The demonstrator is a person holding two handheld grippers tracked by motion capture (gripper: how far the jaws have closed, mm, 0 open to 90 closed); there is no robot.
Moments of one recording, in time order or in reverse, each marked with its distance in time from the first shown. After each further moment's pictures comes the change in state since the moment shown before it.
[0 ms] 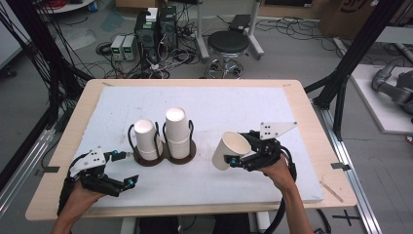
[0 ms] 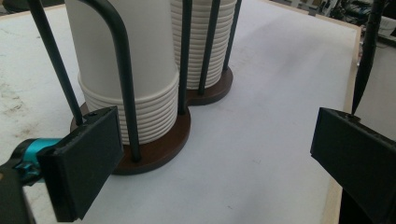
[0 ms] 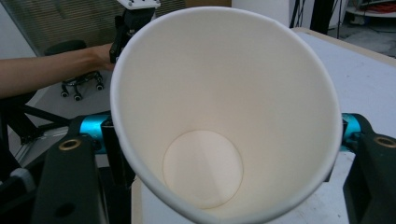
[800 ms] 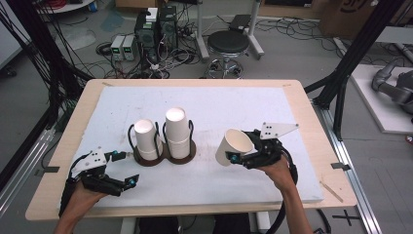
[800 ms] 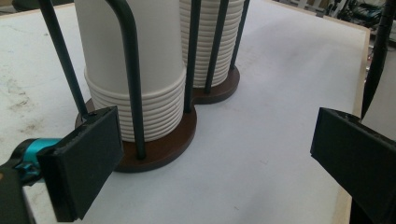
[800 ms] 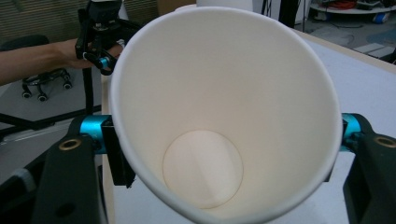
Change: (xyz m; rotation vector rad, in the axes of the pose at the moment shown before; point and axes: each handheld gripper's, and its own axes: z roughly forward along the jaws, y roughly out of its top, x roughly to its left) left arm 0.000 -0.005 0.003 -0.006 0.020 -0.009; right arm -0.003 -0.006 -0.002 0.019 -0.127 0.002
